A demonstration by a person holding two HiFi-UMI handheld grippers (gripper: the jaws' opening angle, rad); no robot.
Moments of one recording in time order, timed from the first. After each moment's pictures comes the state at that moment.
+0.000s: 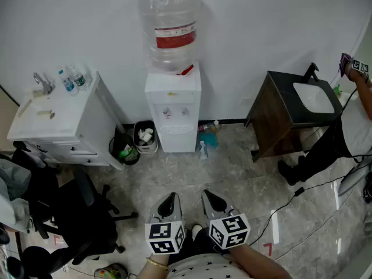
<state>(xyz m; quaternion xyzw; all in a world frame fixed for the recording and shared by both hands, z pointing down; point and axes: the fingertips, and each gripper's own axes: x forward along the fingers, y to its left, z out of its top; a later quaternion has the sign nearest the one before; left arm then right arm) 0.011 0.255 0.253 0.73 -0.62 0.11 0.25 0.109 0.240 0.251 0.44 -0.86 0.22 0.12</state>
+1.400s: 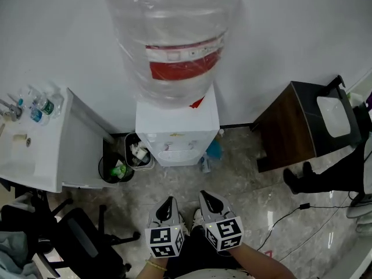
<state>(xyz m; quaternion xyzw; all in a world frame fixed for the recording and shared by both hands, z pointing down) -0.069 -0.023 0.350 0.73 -0.60 0.15 0.29 0.026 -0.045 0.335 0.45 -0.85 0.22 0.17</state>
